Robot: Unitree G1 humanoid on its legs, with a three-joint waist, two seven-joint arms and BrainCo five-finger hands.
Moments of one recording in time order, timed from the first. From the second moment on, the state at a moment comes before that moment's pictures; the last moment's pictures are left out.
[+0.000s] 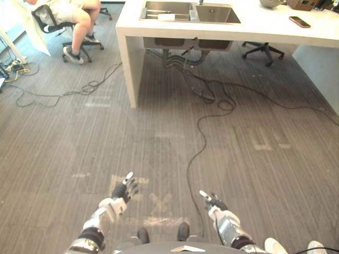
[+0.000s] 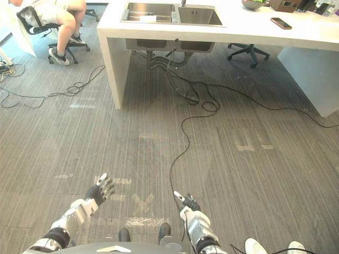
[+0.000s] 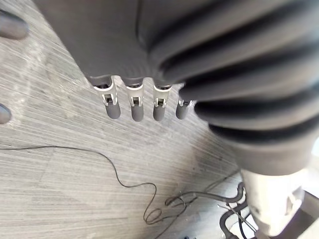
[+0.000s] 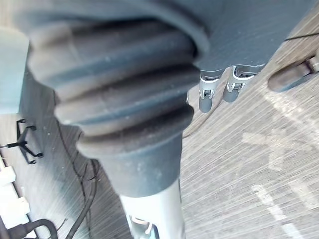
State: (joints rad) left arm -0.13 0.14 -0.12 0.91 -0.72 0.06 -0.30; right arm -0.11 -0.11 -0.12 1.00 0.58 -0.02 0.05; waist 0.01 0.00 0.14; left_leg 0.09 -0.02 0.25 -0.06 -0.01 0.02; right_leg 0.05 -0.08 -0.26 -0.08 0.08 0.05
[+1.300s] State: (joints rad) left arm 0.03 0.12 0.09 1.12 -0.67 0.22 -0.11; right arm 0.08 -0.07 -0.24 1.11 0.43 0.01 0.11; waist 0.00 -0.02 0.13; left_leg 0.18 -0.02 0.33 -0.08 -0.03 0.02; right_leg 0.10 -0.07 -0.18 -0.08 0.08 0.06
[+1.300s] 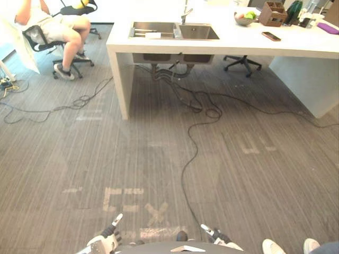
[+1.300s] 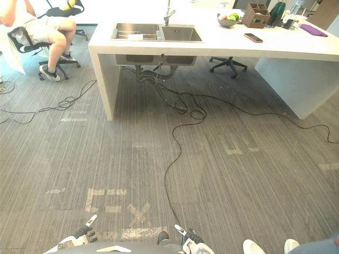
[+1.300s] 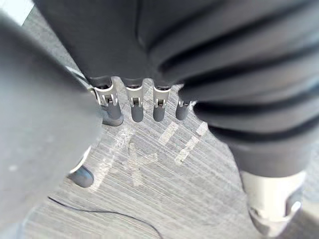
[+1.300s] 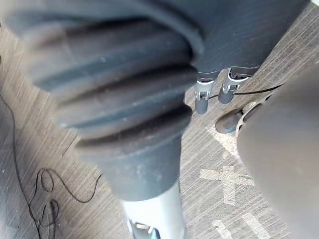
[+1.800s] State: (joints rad) left arm -0.01 0.12 0.09 1.10 -0.55 0.21 -0.13; right arm 0.09 -0.05 -0.29 1.00 0.56 0.03 0.12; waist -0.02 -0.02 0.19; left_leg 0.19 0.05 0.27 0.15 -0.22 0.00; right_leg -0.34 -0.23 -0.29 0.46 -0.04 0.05
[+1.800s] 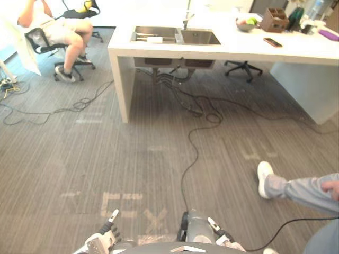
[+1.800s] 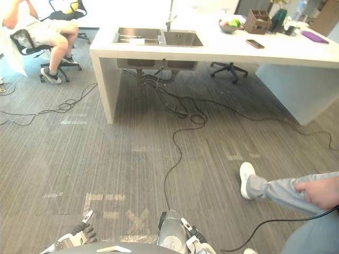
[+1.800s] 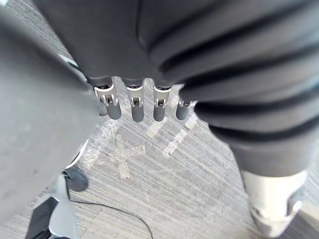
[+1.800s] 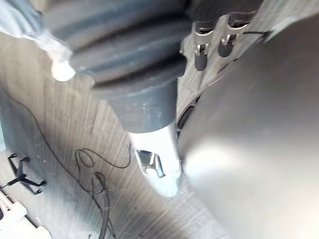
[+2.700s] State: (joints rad) left arm 0.02 0.00 -0.06 0.47 -0.53 -0.09 0.02; right arm 0.05 -0.11 -0.23 0.92 0.67 0.01 0.13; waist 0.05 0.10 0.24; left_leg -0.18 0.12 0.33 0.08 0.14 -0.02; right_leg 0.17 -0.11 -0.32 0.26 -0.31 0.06
